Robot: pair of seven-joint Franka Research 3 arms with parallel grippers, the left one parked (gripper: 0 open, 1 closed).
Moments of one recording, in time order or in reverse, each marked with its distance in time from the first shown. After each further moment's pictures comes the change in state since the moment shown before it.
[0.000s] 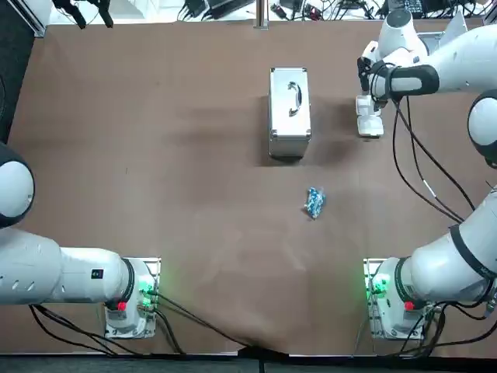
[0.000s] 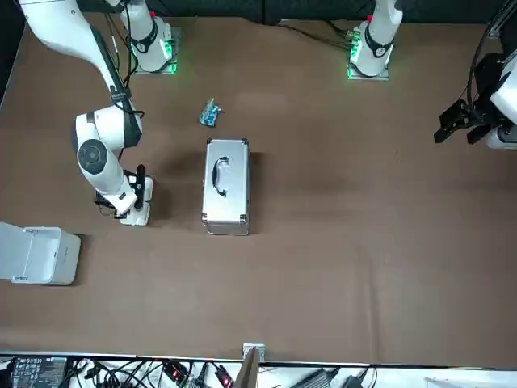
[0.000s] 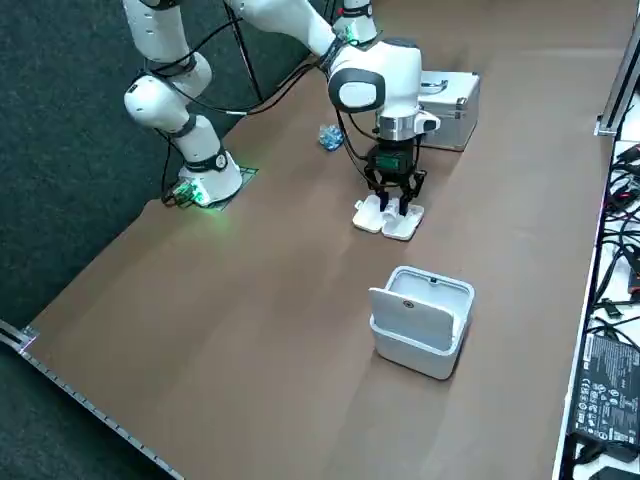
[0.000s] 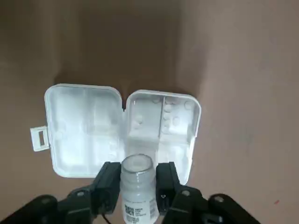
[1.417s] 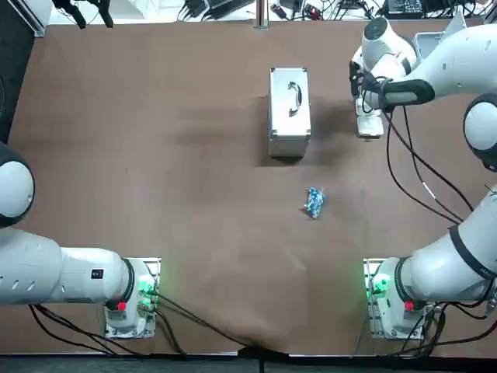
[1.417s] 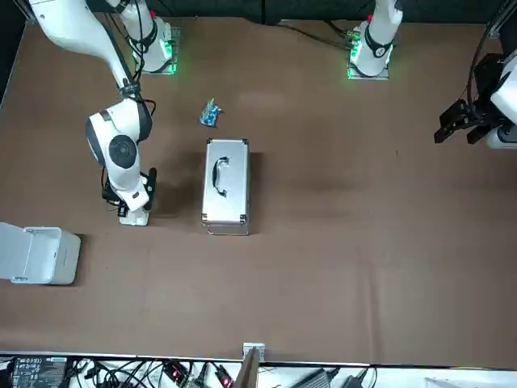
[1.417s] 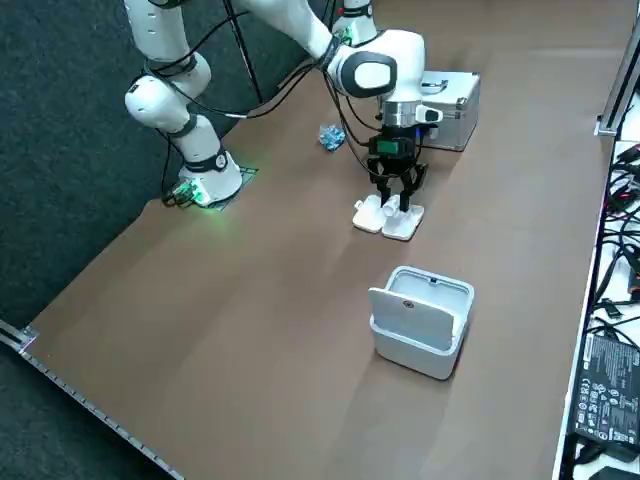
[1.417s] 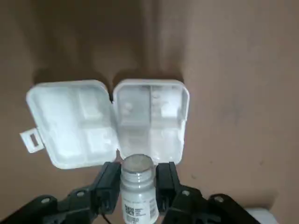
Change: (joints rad) arm 0.036 0.006 0.048 0.017 -0.302 -0.099 0.392
